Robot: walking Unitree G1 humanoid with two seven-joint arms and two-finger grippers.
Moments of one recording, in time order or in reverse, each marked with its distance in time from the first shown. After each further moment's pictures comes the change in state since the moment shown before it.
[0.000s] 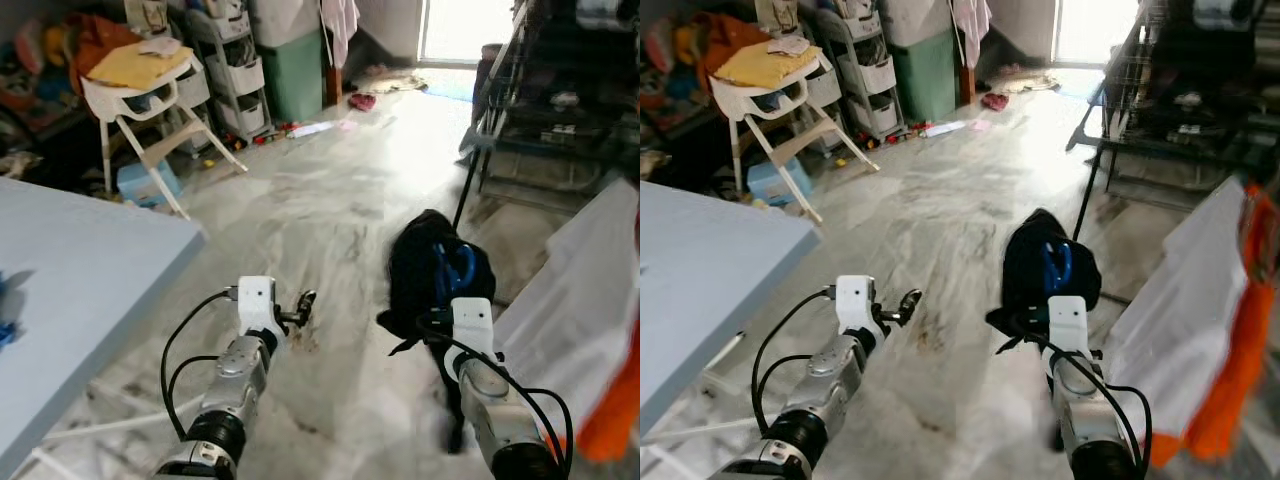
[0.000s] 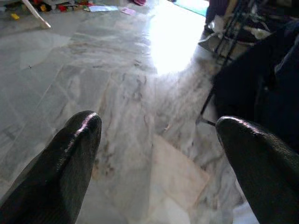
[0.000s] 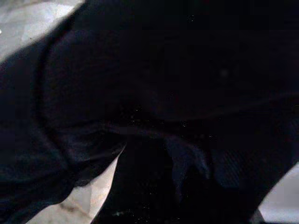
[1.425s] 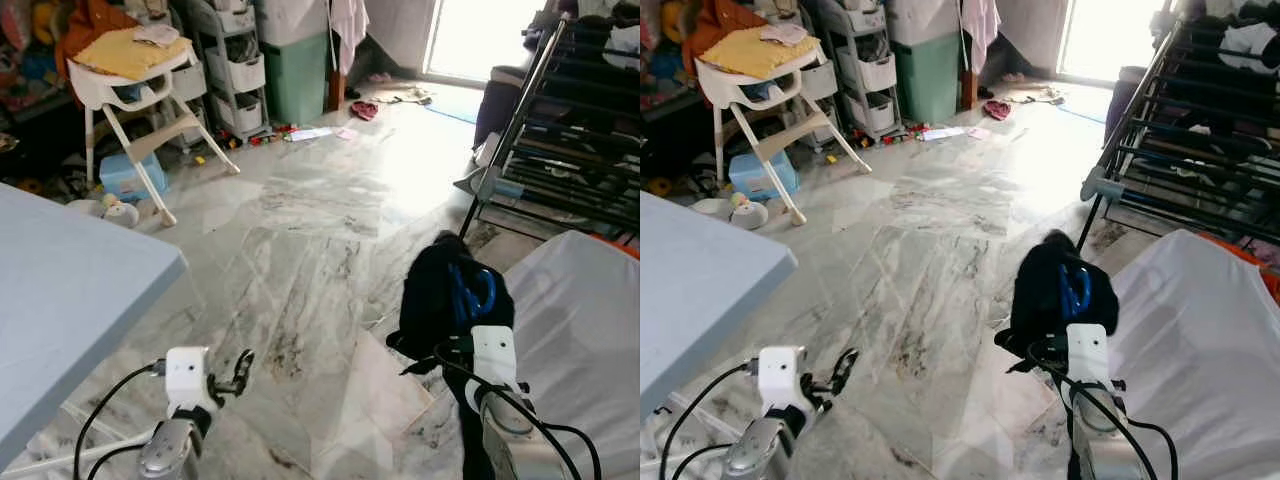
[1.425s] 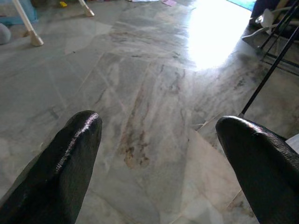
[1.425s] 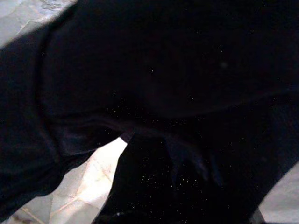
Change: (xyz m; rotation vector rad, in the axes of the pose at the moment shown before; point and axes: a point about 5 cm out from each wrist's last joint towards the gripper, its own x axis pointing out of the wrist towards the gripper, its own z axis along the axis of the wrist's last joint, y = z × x) left arm -0.091 0.059 -0.045 0.050 0.026 0.140; right arm -0.027 -0.028 -0.026 -0.030 0.037 -0.077
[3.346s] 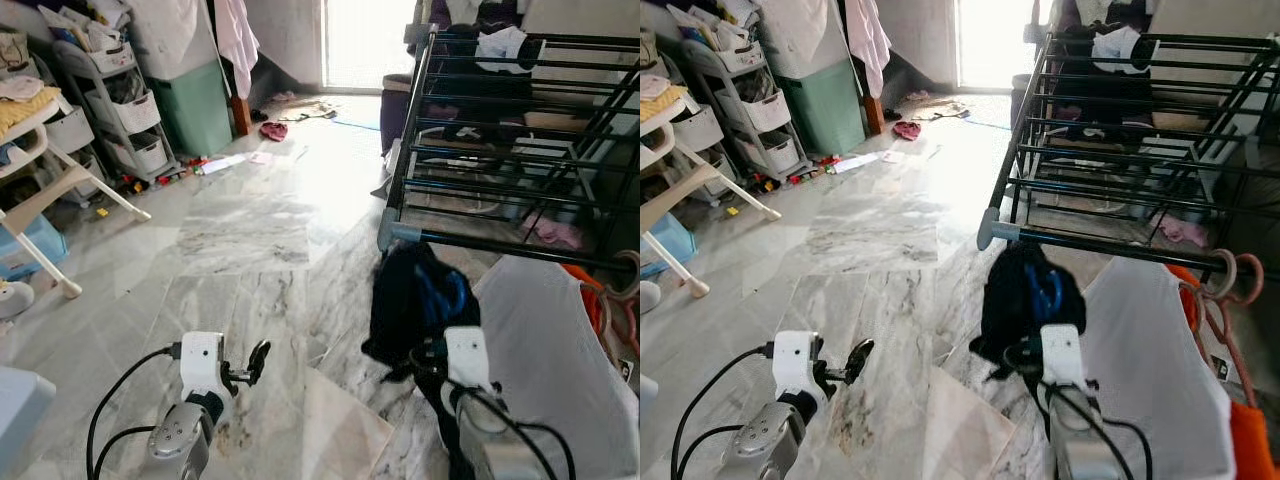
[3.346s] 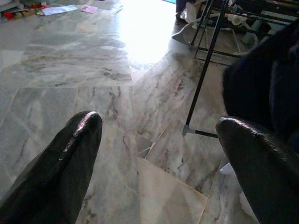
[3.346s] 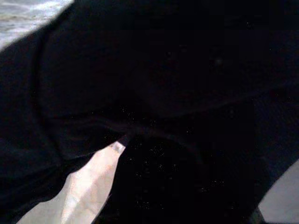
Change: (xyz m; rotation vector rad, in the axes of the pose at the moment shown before) left arm 0.005 -0.016 0.017 0.004 0.009 -0.085; right arm -0.005 0.032 -0.004 -0.004 0.019 0.088
